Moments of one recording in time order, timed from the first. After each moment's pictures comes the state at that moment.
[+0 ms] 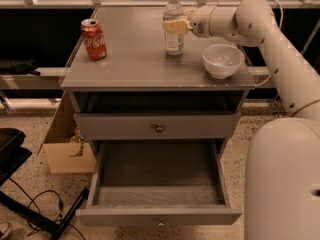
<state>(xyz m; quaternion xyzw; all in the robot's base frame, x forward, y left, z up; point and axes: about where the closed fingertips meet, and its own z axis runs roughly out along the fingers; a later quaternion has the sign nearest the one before) 0.848 -0.052 0.925 -0.38 0.67 0.26 0.58</state>
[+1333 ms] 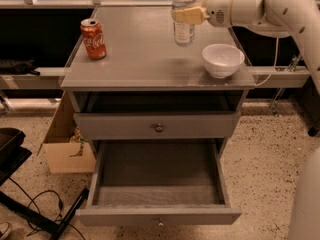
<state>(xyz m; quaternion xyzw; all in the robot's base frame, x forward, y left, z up) 0.778 -0.071 0.989 -0.42 0.64 0.24 0.60</state>
